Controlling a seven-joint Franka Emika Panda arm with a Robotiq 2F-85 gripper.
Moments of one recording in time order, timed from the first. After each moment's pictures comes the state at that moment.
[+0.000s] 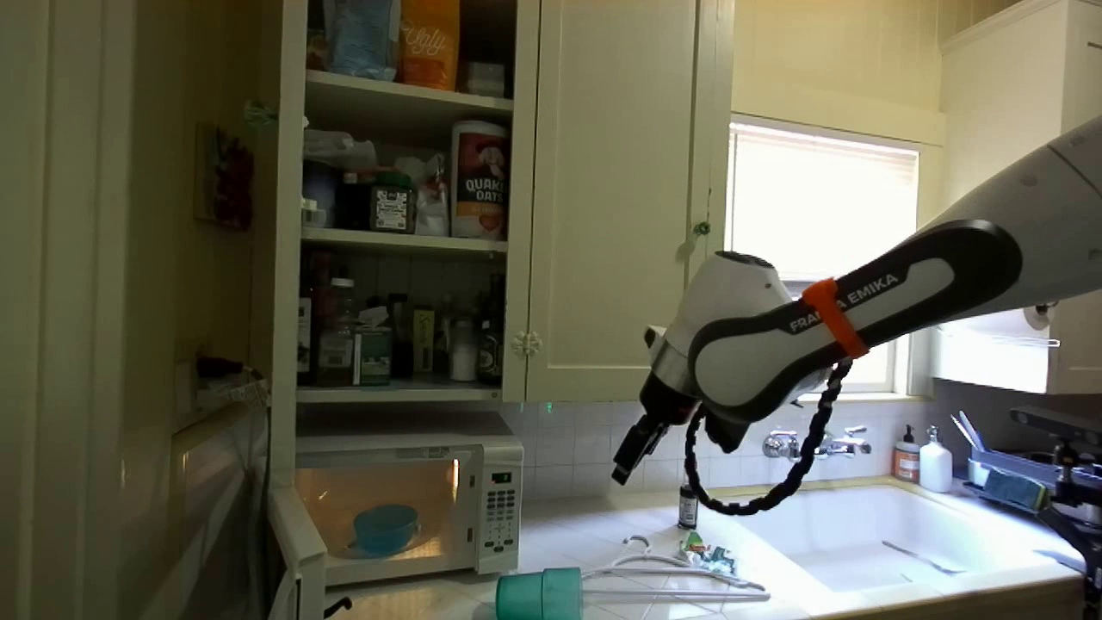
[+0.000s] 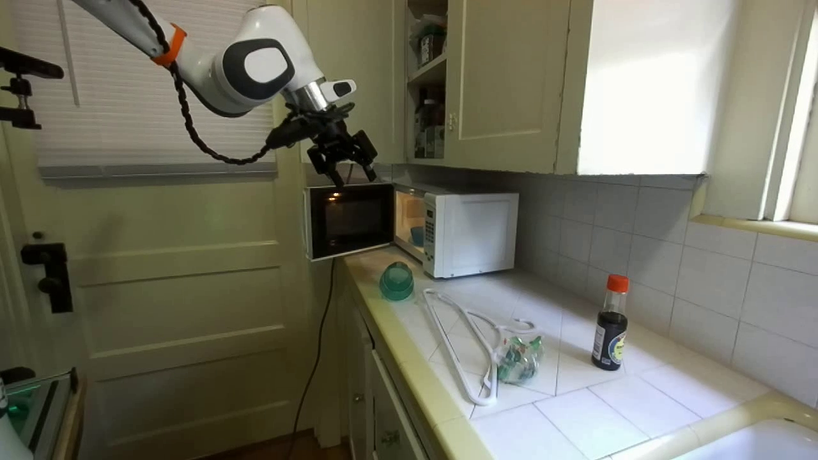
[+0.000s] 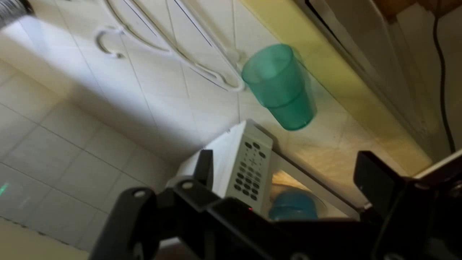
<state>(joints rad) 0.09 -0.26 0.00 -2.36 -0.11 2.67 -0.28</state>
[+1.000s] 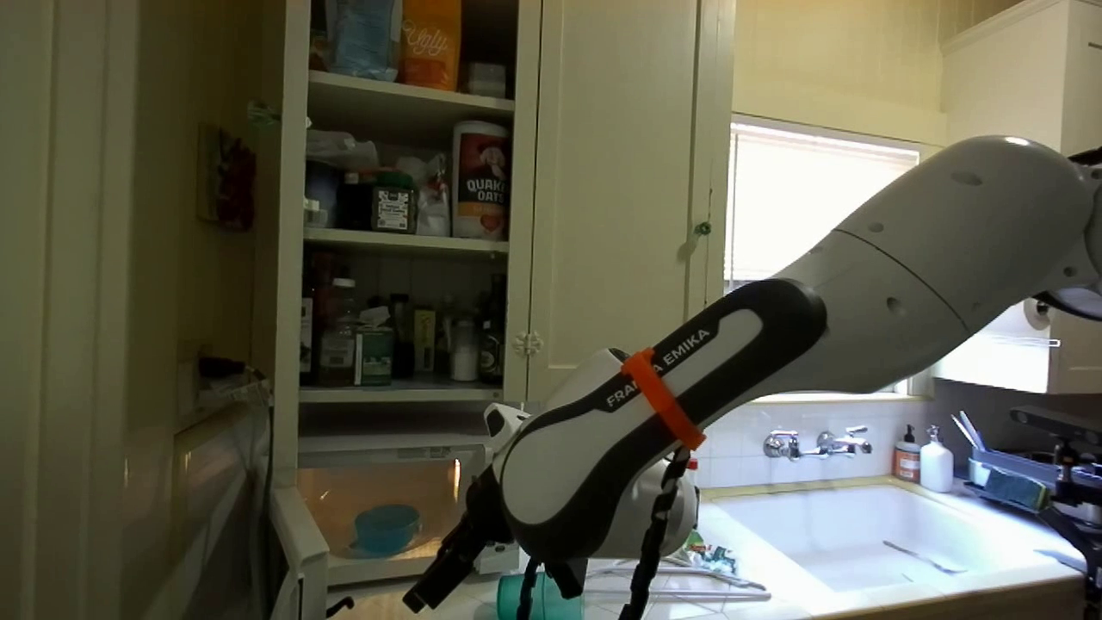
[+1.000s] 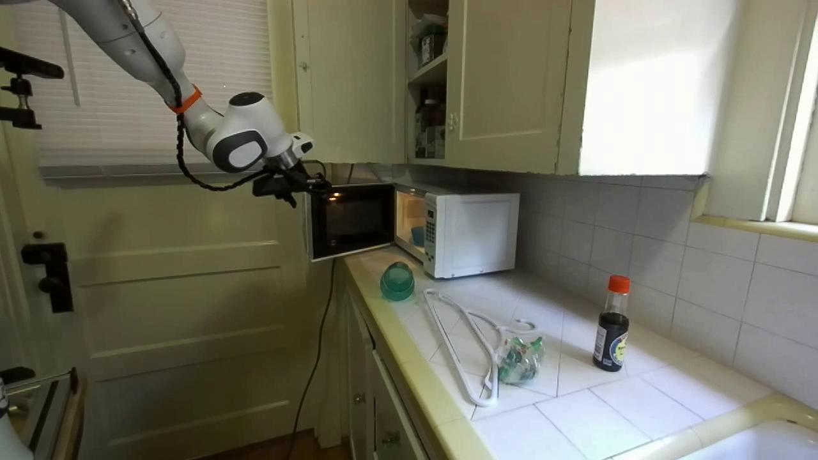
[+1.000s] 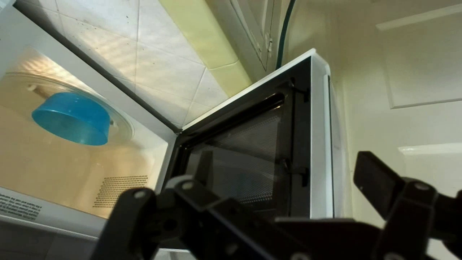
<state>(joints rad) 0.43 0.11 0.15 -2.24 0.49 3.09 -0.79</state>
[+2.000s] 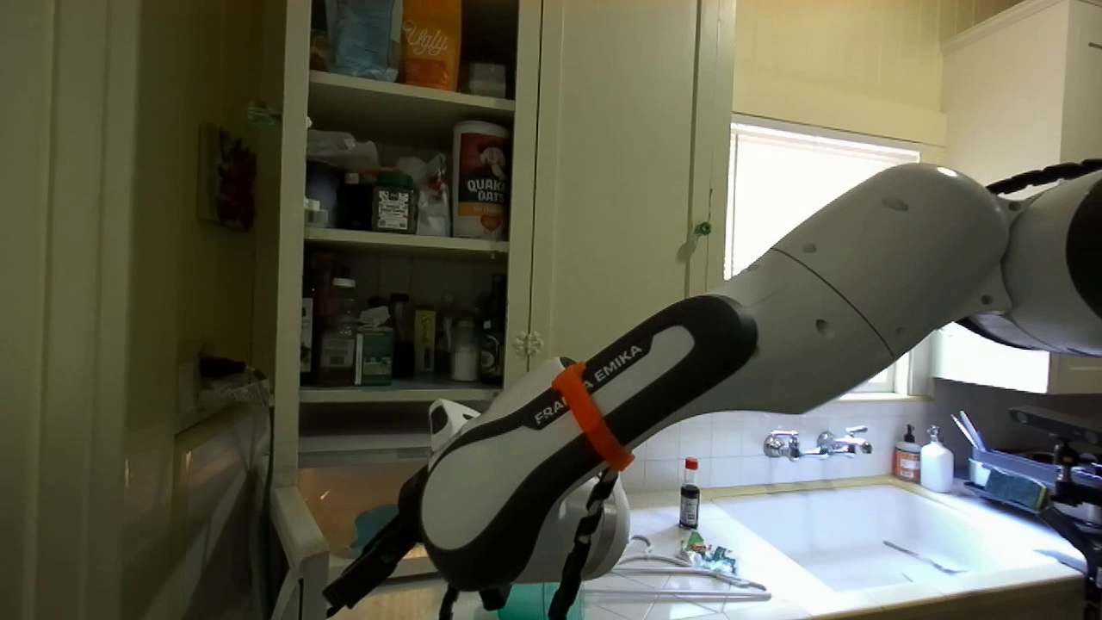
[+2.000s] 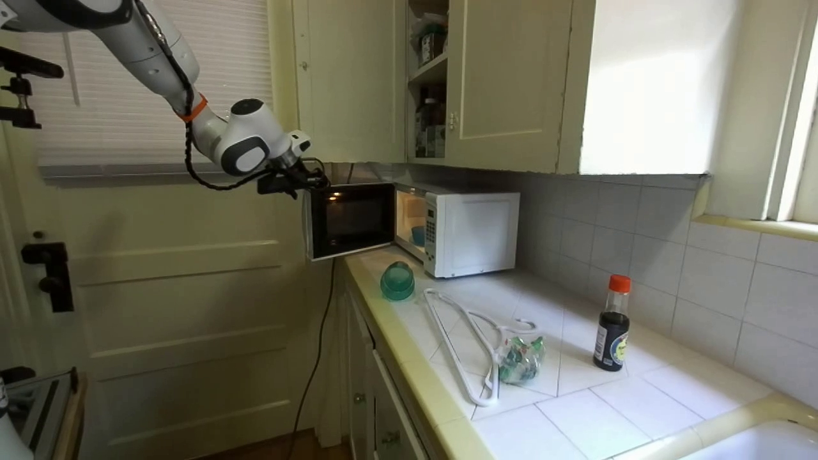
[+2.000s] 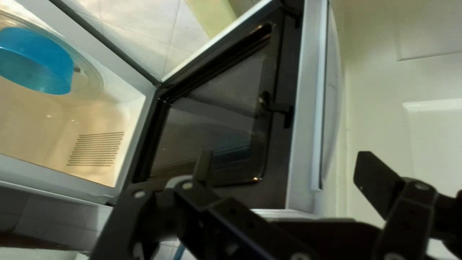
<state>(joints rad) 0.50 0.26 0.16 -2.07 0.49 3.19 -0.76</state>
